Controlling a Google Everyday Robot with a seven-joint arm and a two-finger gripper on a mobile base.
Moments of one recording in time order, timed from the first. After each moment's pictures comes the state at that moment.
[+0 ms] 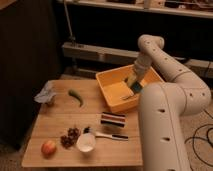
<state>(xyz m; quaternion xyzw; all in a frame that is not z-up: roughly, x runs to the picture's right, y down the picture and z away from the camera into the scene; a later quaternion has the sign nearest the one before) 0.192 -0.046 0.873 -0.38 0.11 0.47 0.79</state>
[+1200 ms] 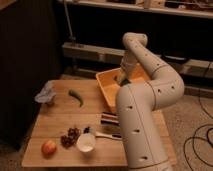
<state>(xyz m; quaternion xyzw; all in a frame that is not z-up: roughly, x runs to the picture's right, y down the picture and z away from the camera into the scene) 0.121 -0.049 0.900 -0.39 0.12 0.41 0.81</state>
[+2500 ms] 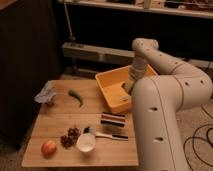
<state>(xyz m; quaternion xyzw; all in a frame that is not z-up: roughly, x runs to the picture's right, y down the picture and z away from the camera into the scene) 0.172 -0.011 0.856 -0.41 0.13 0.43 0.80</state>
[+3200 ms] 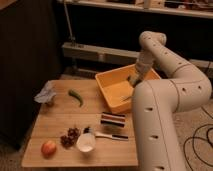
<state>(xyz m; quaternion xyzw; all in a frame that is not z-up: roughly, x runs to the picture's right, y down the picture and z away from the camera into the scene) 0.201 -0.050 0.861 -0.38 0.13 0.46 0.79</state>
